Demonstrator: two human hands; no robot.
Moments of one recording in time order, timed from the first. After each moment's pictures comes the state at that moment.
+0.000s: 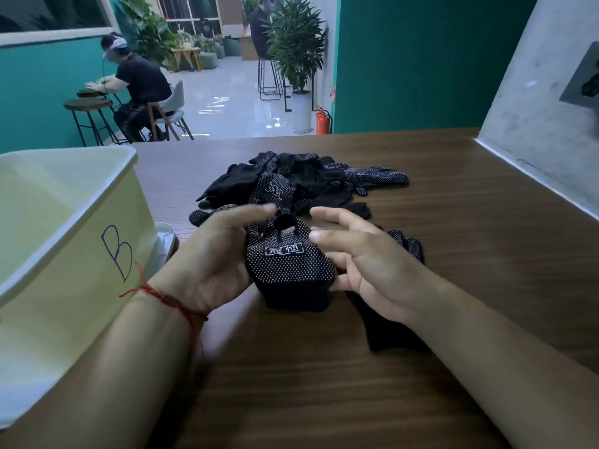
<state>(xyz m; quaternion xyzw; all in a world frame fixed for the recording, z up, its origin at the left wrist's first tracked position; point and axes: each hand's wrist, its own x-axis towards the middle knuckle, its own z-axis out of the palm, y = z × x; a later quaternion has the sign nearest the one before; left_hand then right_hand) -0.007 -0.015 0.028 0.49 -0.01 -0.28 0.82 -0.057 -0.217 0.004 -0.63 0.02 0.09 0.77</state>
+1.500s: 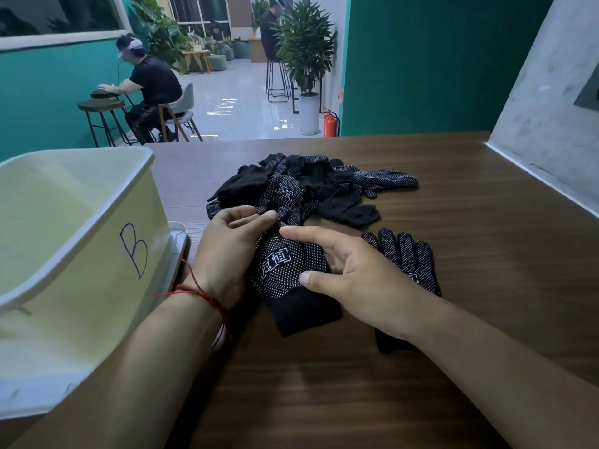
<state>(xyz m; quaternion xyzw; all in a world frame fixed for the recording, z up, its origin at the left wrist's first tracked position) 0.005 -0.020 0.001 0.60 0.08 0.00 0.79 -0.071 -0.200 -0.001 -0.81 -0.15 0.02 0.57</state>
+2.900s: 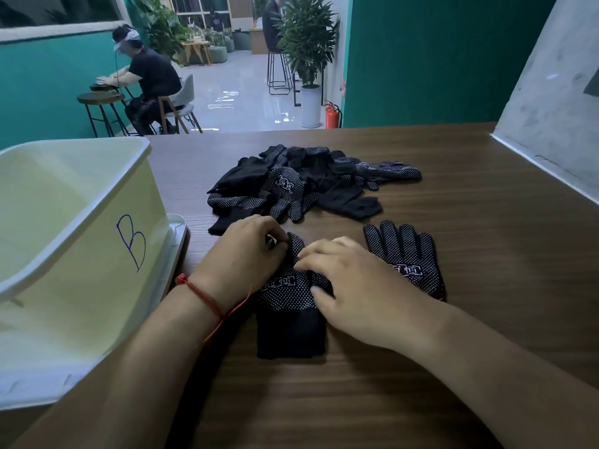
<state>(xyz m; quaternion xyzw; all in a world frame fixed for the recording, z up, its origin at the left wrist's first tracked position) 0.012 -0.008 -0.019 0.93 -0.20 0.11 0.28 -0.077 -0.199 -0.010 -0.97 -0.19 -0.05 0.17</state>
